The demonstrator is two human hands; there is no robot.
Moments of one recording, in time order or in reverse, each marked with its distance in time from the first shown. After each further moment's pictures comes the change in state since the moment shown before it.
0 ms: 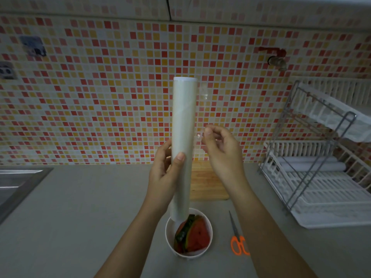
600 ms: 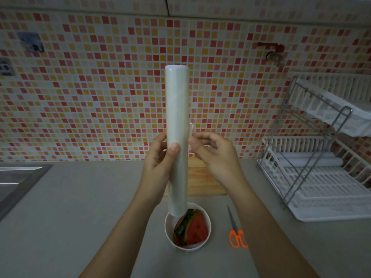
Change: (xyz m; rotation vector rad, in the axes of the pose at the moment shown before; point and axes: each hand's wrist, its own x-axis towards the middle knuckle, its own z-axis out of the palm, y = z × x) left_hand 0.005 0.009 -0.008 -0.050 -0.043 -0.029; right_hand -0.015 0.000 -0.005 0.044 -0.175 0.068
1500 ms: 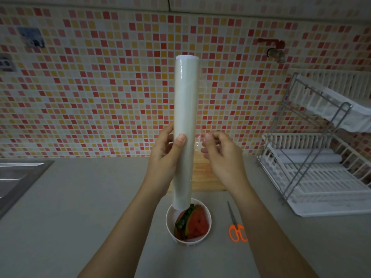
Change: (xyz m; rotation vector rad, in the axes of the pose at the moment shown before) left_hand 0.001 0.009 0.009 0.064 -0.006 -0.002; right_hand -0.012 0.005 -0.004 -0.237 0.130 -0.031
